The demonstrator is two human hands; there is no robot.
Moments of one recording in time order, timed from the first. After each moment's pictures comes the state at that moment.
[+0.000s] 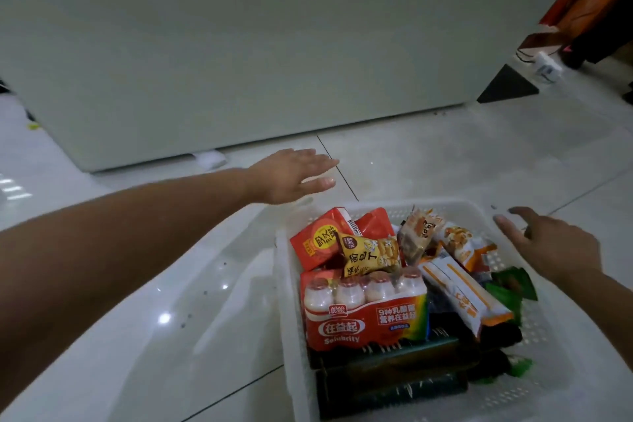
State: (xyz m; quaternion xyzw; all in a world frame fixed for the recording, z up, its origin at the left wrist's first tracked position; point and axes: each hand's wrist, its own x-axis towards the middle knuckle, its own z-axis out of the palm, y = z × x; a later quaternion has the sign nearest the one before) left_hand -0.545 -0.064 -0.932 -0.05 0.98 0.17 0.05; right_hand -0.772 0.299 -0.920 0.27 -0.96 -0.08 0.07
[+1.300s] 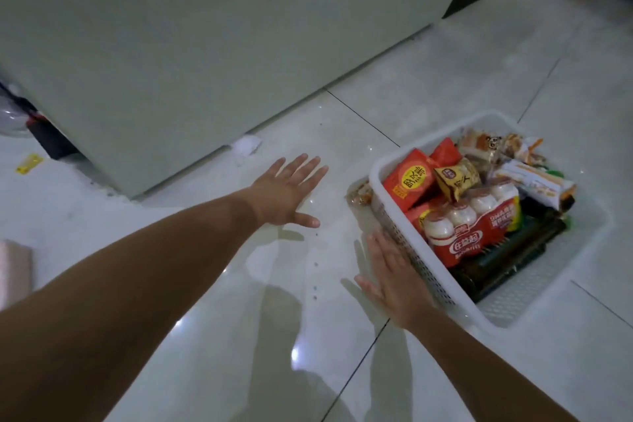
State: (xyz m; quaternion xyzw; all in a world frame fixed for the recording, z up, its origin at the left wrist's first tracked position) left_hand -0.425 -0.182 -1.011 0.11 0.98 0.03 0.16; right_hand -0.409 0.108 -1.074 0.32 -0.94 0.04 -0.13
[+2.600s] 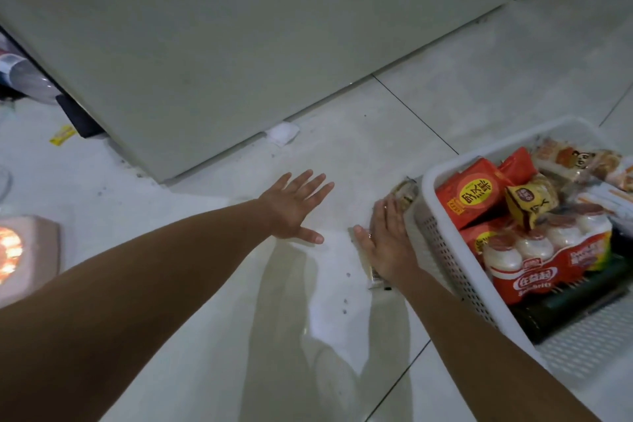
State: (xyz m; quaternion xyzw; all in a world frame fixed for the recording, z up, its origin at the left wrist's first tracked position) left_hand -0.411 -0.219 -1.062 0.08 0.96 0.06 0.26; right_hand -0.468 0.001 -1.107 0.23 -0.95 0.11 -0.19
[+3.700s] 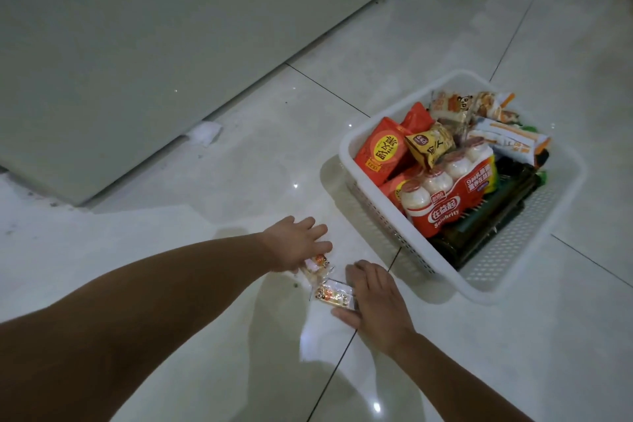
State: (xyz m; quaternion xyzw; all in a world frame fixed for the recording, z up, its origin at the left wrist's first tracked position) left_hand -0.400 -0.102 -1.076 0.34 0.92 -0.08 0.19; right_hand -0.350 0.126 -1.114 0.29 -0.95 0.04 -0.08
